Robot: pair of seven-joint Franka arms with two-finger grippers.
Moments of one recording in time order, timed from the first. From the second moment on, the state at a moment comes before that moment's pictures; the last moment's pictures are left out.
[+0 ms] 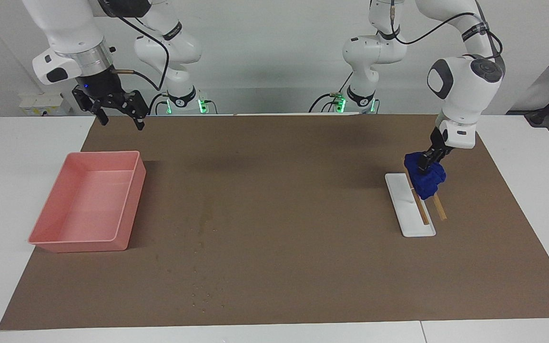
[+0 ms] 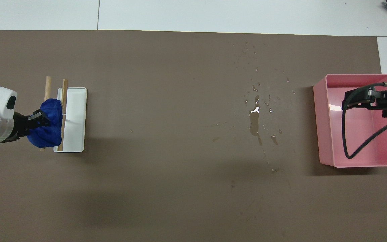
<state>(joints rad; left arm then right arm) -0.02 -0.10 0.05 -2.19 0.02 2.19 -0.45 -0.02 -0.02 0.06 -1.55 -0.01 1.55 0.24</state>
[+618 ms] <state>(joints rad) -0.03 -0.07 0.04 -1.96 0.01 1.94 -0.63 -0.02 -0.03 0.06 -1.56 -0.01 1.55 0.24</state>
